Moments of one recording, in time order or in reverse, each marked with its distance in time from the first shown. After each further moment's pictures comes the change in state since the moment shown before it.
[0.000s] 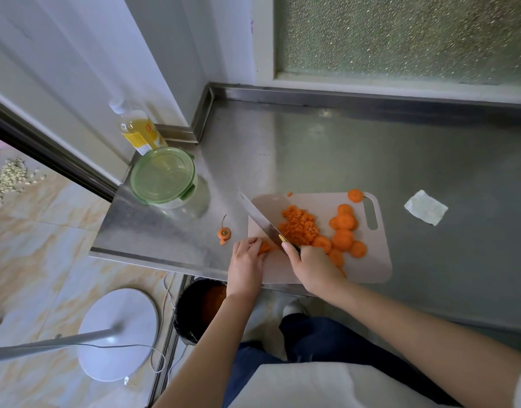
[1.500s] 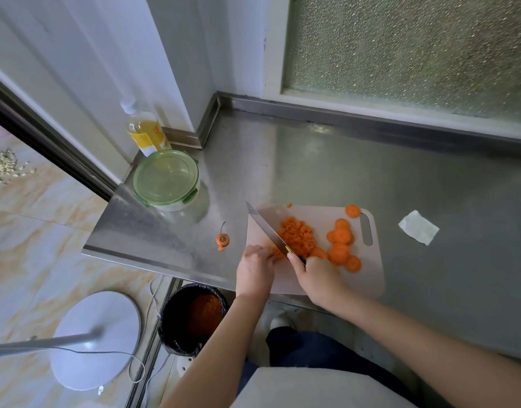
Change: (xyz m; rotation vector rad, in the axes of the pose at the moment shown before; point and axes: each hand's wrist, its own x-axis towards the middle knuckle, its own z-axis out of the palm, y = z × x) left_hand 0.009 0.030 0.001 -0.071 -0.042 -0.142; right_hand -0.004 0.003 -0.012 -0.201 0.031 0.013
